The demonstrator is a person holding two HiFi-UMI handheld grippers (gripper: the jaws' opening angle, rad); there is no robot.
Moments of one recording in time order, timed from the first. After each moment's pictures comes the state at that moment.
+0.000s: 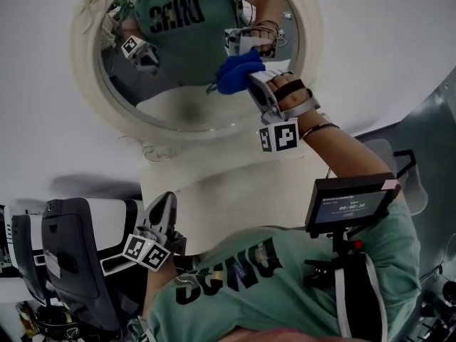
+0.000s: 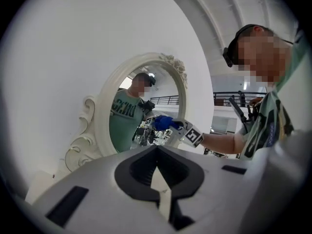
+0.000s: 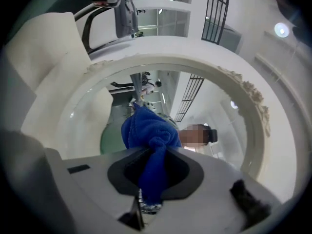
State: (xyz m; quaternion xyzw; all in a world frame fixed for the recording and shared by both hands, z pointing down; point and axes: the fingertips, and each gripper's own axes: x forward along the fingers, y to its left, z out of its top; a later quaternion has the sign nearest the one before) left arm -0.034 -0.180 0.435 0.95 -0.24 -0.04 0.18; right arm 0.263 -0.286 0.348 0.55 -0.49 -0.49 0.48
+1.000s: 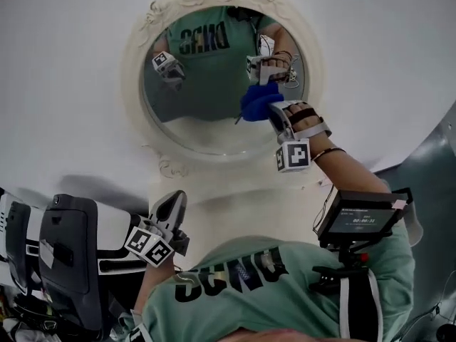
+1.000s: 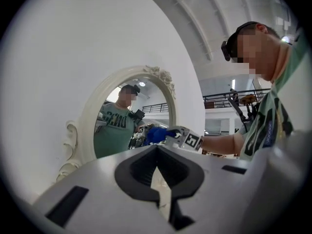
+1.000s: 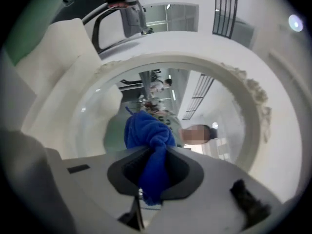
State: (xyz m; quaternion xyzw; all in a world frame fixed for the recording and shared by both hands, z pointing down) left arm -0.027 -0.198 0.414 0.96 -0.22 -0.05 0.13; right arm 0.271 -0.298 0.392 0.50 -0.52 -0.44 0.53
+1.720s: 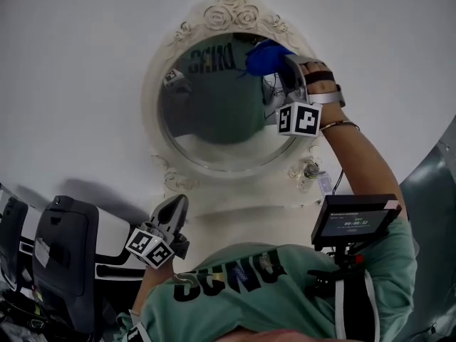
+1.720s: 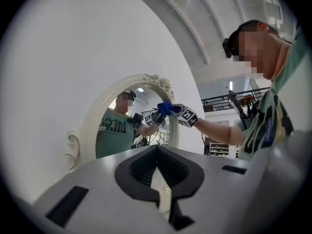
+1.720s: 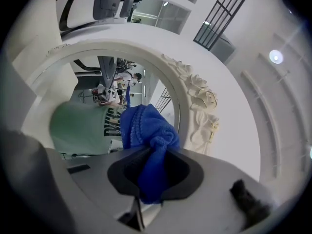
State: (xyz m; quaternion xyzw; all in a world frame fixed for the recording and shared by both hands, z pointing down) left arm -0.022 -0.206 0.398 0.97 -0.23 -0.08 0.10; right arm 0.299 -0.316 0.175 0.61 -0.39 -0.53 0.44
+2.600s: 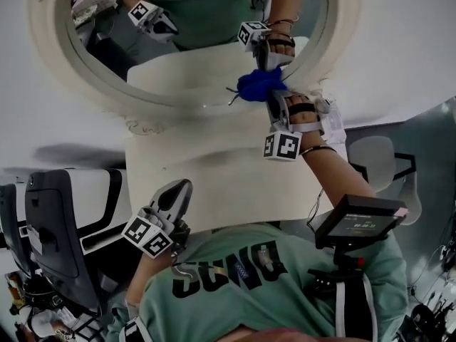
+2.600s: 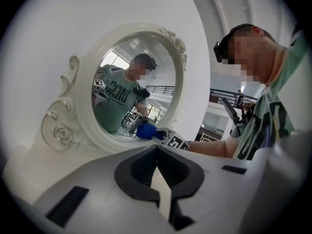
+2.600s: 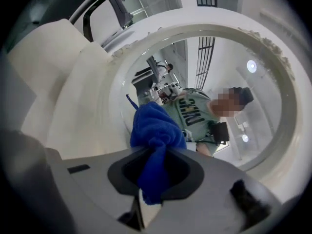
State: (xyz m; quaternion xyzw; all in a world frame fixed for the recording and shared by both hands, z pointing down) left arm 0.025 -0.149 0.524 0.94 -0.21 0.05 0.27; right arm 0.297 -0.281 0.594 0.54 -0.60 -0.28 0.53
